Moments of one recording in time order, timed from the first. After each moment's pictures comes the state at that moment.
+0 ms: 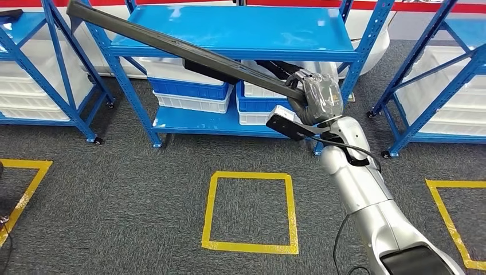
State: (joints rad) left arm -0.05 -0.06 0.20 -0.19 -0.17 0.24 -0.18; right arm -0.79 -0.06 0.45 -1.03 0.88 -0.29 -0.24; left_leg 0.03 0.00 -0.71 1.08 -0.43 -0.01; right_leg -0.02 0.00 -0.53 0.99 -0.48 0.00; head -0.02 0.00
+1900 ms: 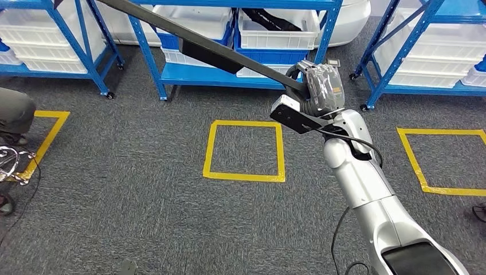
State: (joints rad) left arm -0.16 -0.06 0.22 -0.20 -0.18 0.24 -0.16; right arm -0.82 -0.05 0.45 -1.06 0.78 -0.24 -0.26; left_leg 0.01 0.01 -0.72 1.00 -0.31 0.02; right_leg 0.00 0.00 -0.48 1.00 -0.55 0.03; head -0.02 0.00
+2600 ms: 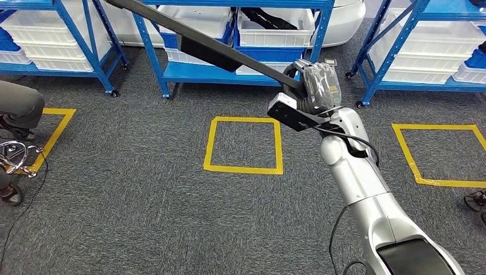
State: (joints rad) left arm -0.10 -0.11 0.23 -0.20 -0.20 0.29 -0.24; right arm -0.84 -0.02 0.41 -1.01 0.82 -0.24 -0.28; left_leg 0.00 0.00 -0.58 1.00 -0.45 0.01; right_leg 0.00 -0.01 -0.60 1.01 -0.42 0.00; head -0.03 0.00
